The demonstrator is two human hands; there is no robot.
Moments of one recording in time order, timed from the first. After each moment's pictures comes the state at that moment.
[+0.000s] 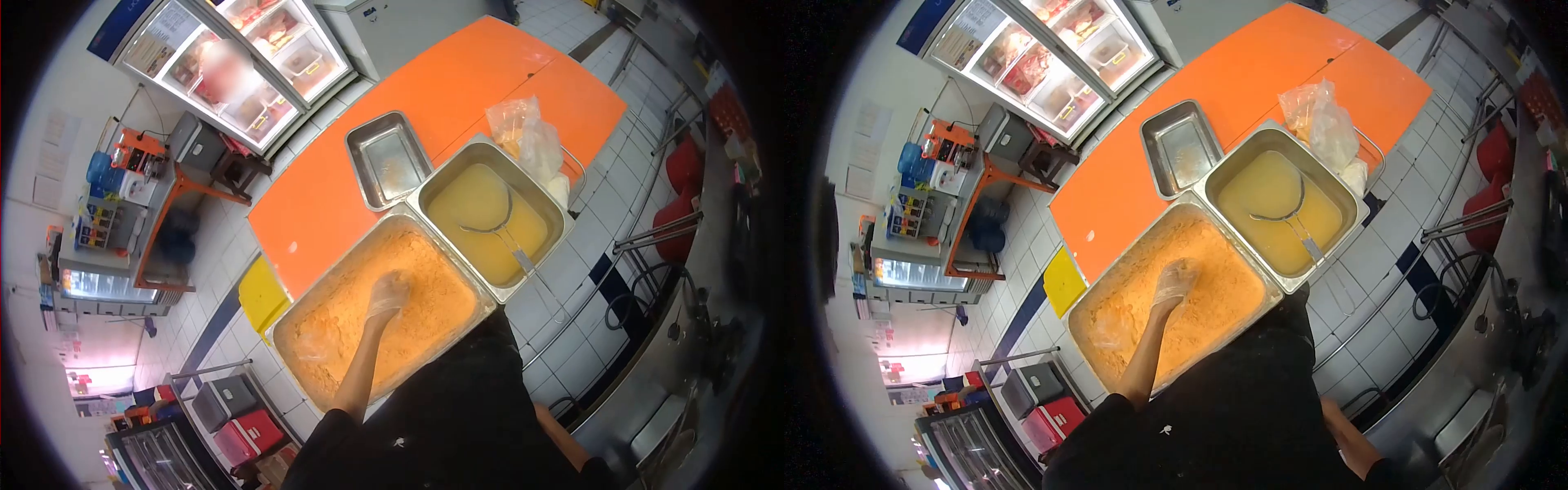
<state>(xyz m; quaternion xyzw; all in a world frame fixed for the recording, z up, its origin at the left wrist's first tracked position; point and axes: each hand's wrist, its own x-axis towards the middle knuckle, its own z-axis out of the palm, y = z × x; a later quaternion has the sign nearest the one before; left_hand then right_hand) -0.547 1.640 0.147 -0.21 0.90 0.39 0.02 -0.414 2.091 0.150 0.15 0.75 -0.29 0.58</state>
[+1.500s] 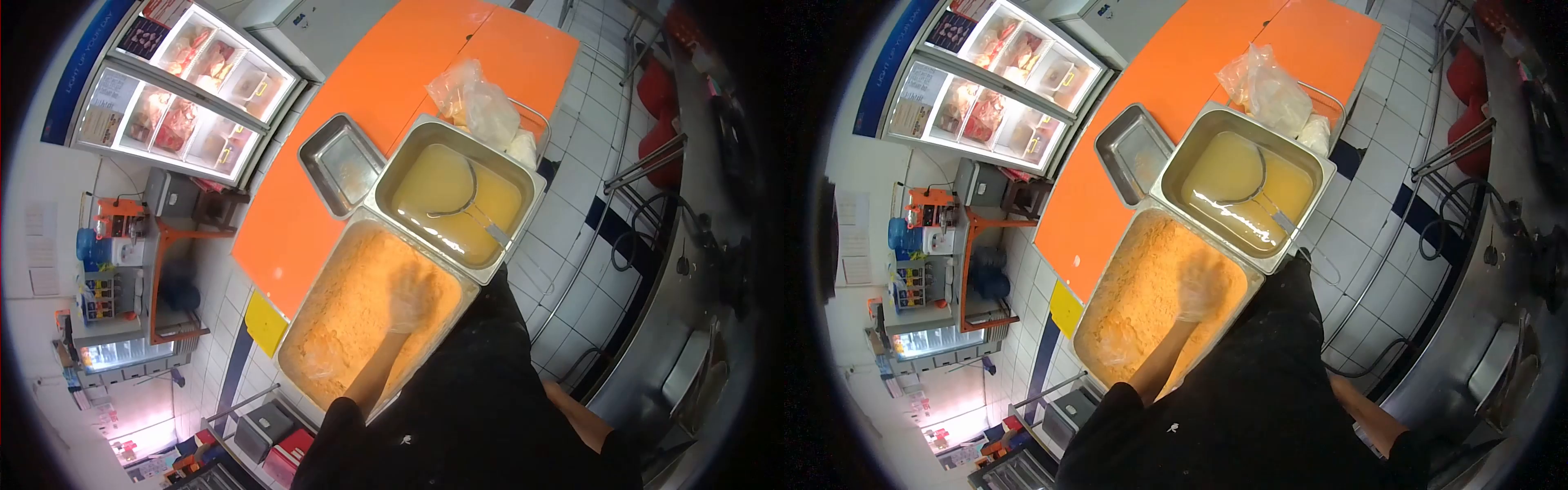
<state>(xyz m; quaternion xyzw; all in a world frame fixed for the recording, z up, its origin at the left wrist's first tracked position) -0.539 1.708 0.073 0.12 0.99 0.07 -0.04 -0.421 2.075 0.190 0.26 0.68 -0.39 0.57</state>
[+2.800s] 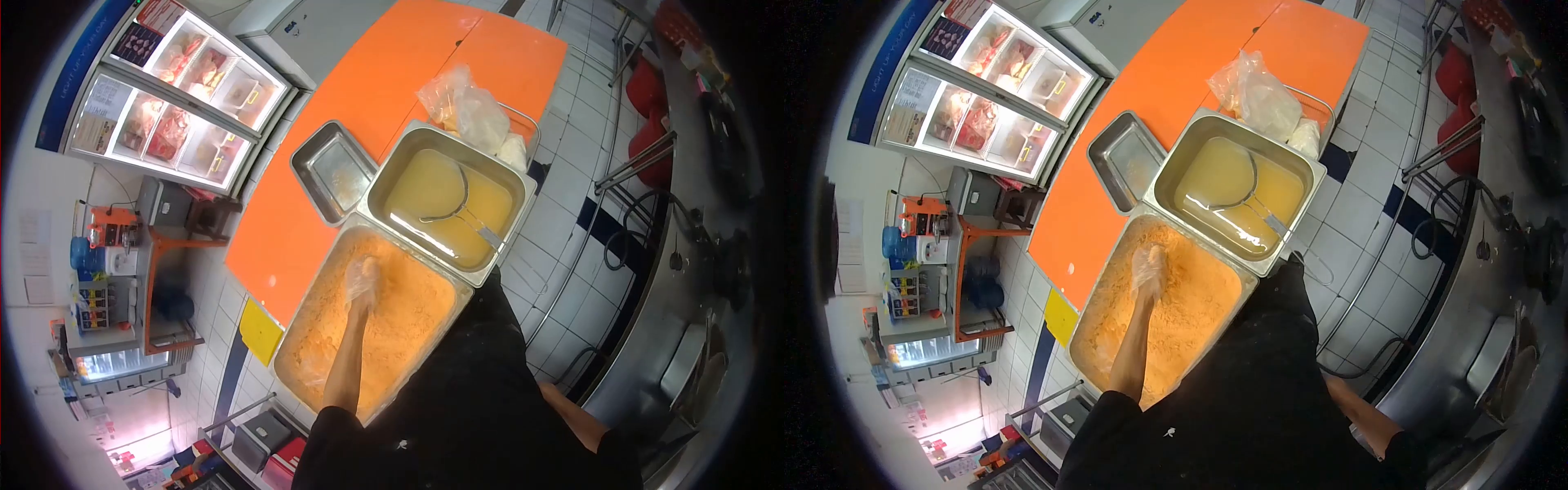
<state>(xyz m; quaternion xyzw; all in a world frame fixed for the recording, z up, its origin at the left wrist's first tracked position) -0.612 1.638 0.152 -0.25 0.87 0.40 0.14 -0.412 2.072 0.193 0.20 0.72 -0.35 0.56</state>
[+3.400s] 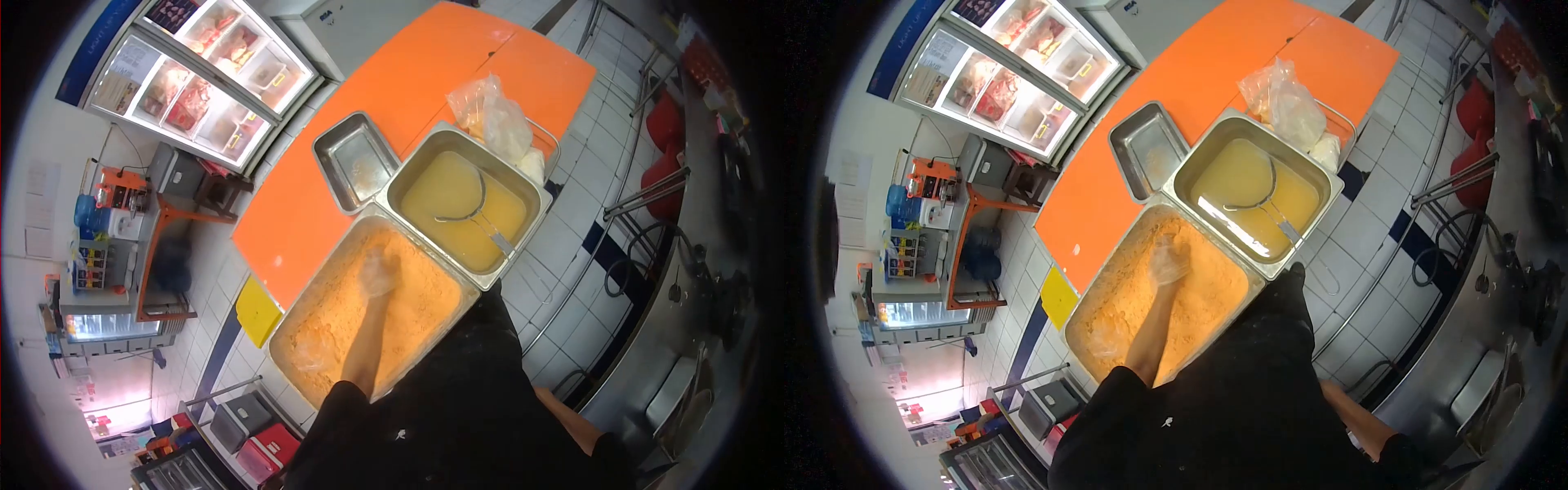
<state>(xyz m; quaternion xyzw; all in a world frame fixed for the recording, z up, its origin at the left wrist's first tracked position) -0.599 1.640 0.074 -0.24 0.96 0.16 -0.03 -0.420 2.080 0.174 0.22 0.71 -0.34 0.58</state>
